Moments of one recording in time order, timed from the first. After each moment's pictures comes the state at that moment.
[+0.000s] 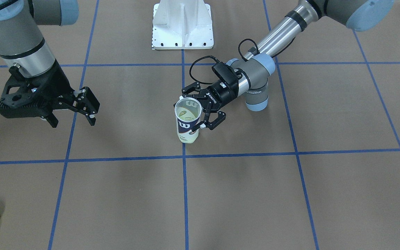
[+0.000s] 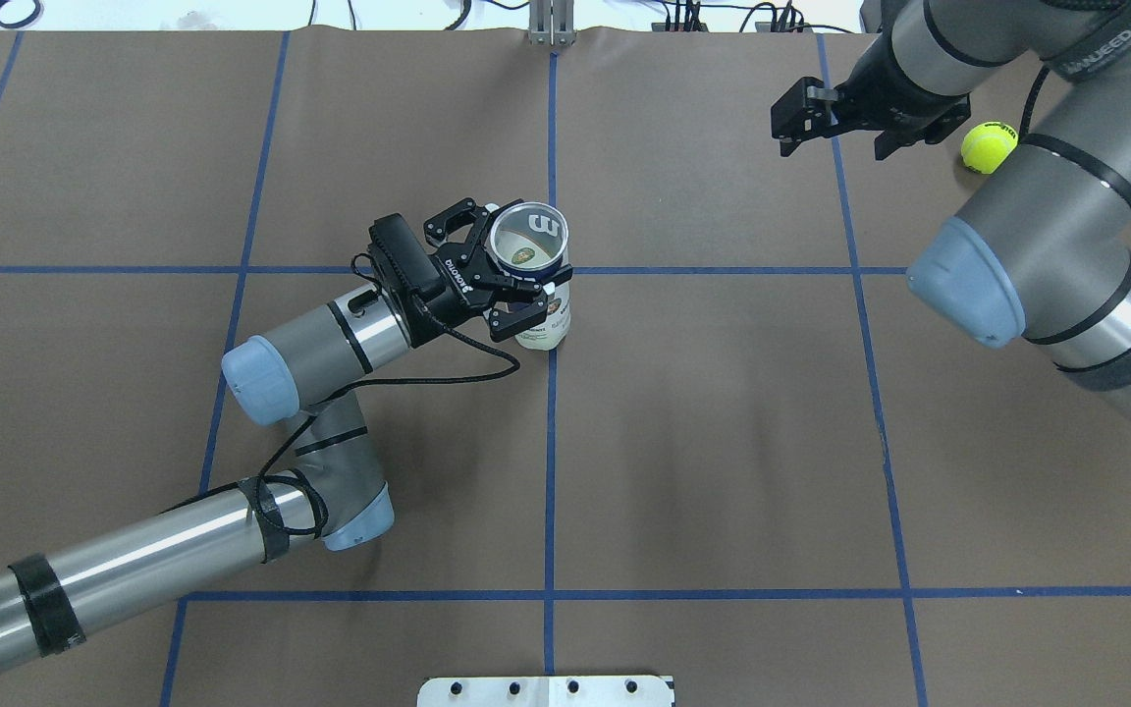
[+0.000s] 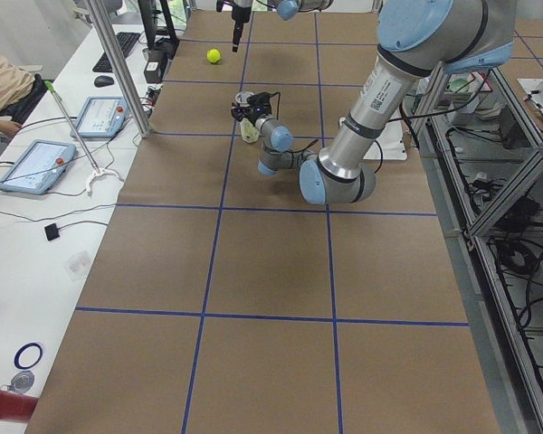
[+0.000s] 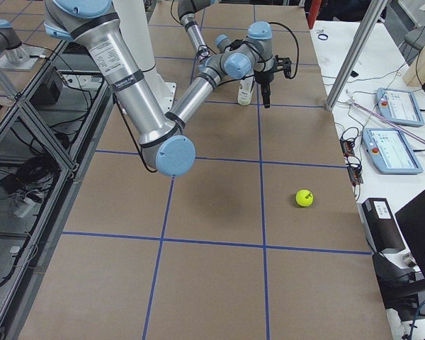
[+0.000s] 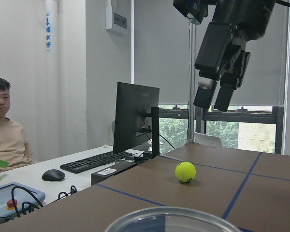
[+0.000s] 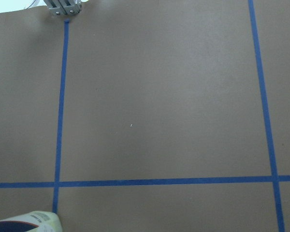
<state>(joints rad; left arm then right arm) -0.49 -2.32 -0.98 -3.57 -1.38 -0.34 0.97 -1.03 1.87 -1.67 2.03 0.89</state>
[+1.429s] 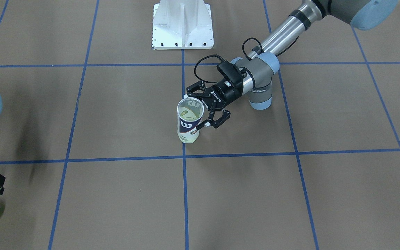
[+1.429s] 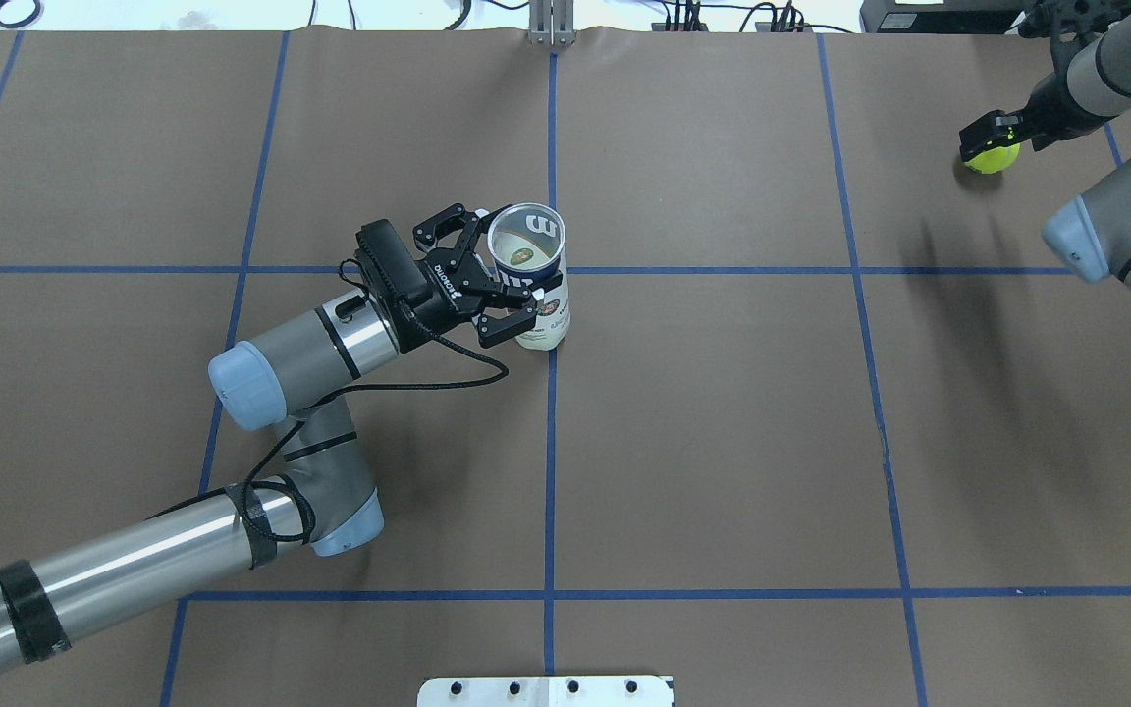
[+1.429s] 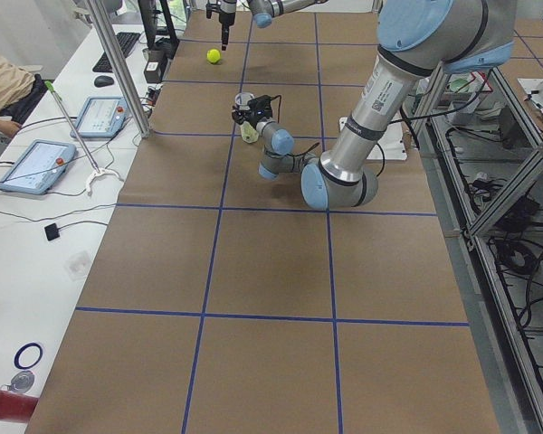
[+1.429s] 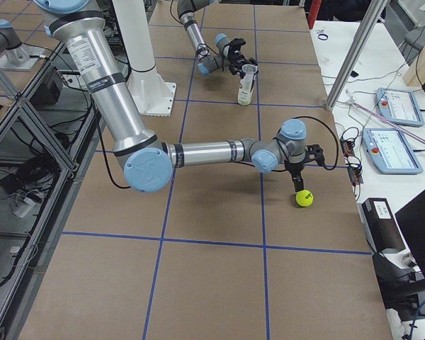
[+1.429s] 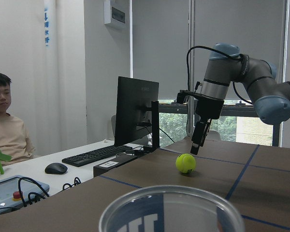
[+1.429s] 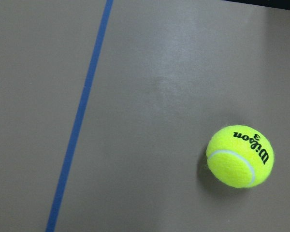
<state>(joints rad) -0.49 -2.30 -1.01 -3.56 -1.38 -0.34 1.17 -1.13 1.16 -1.00 2.06 0.55</state>
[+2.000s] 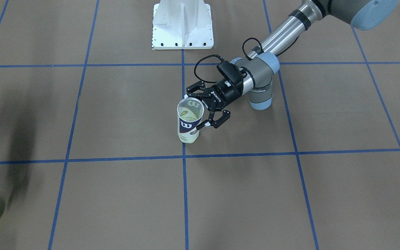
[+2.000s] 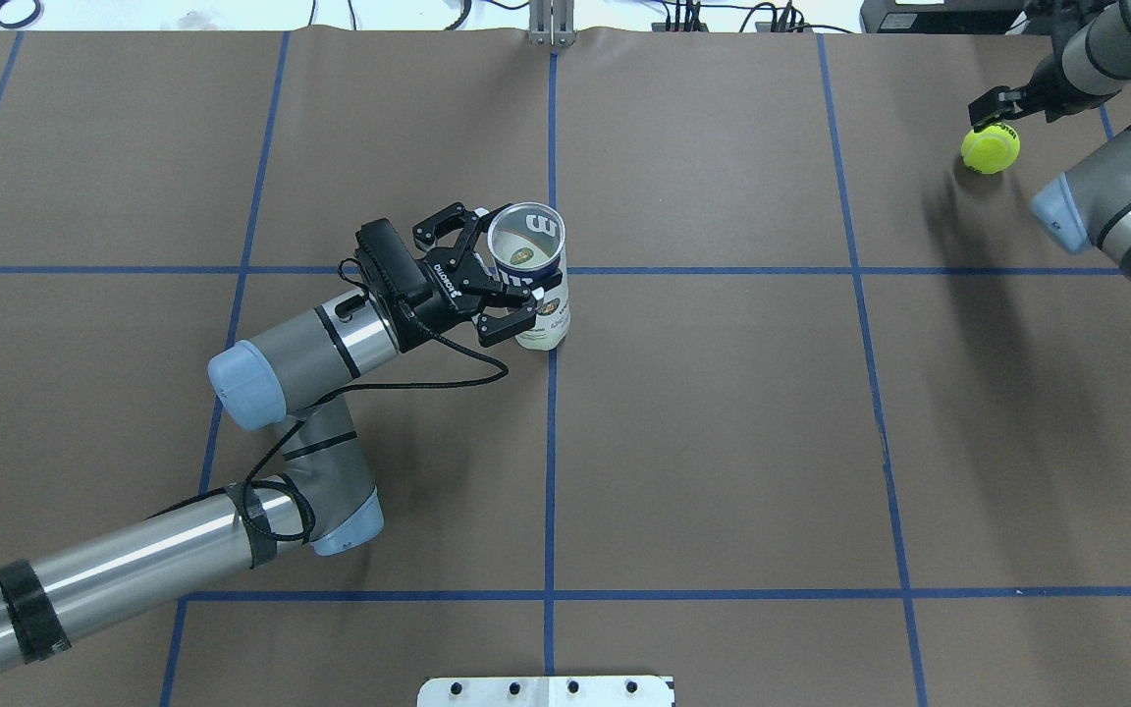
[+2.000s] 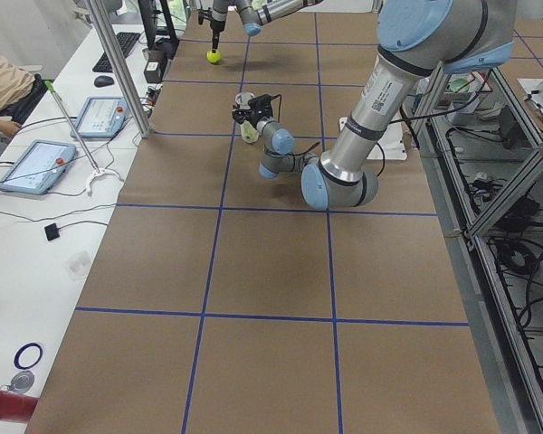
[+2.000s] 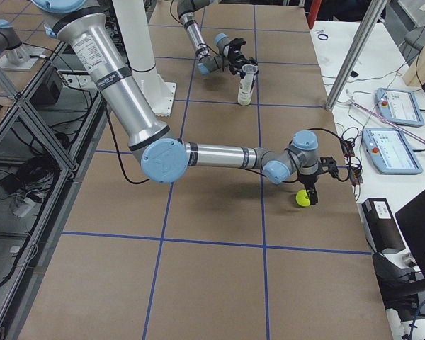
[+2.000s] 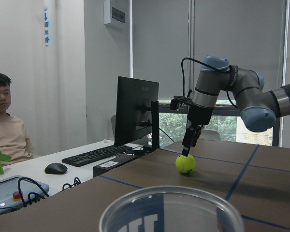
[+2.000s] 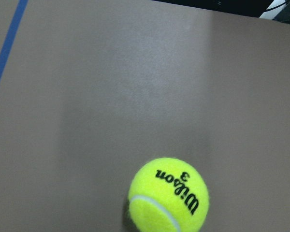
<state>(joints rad) -0.49 -2.30 -1.01 -3.56 -1.38 -0.34 1.18 -1.01 0.92 -0.88 1.97 0.57</state>
